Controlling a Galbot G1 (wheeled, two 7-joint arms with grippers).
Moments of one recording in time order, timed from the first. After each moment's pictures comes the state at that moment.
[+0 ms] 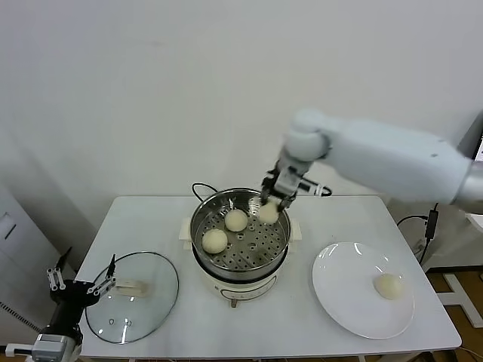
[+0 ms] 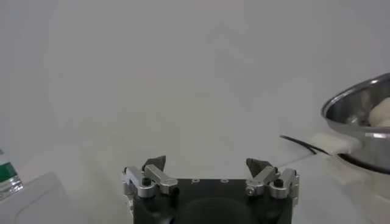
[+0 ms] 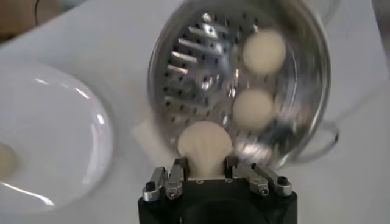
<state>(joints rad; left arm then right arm) 1.65 -1.52 -0.89 -2.26 0.19 0.07 0.20 0.60 1.03 -1.20 1.48 -0.13 0.42 -1.19</state>
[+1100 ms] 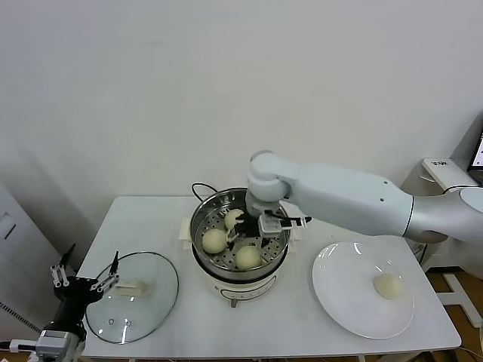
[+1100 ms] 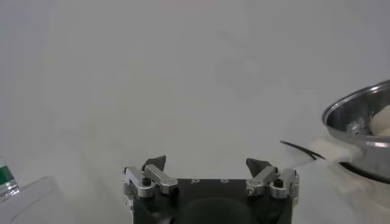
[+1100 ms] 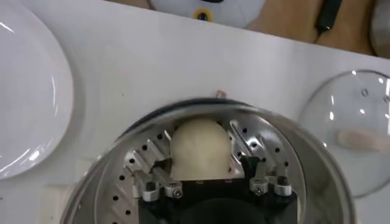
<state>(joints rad) 1.64 -1.52 -0.87 -2.26 0.20 0.08 0.20 0.43 1.08 -1.08 1.46 -0.26 0.62 -1.20</state>
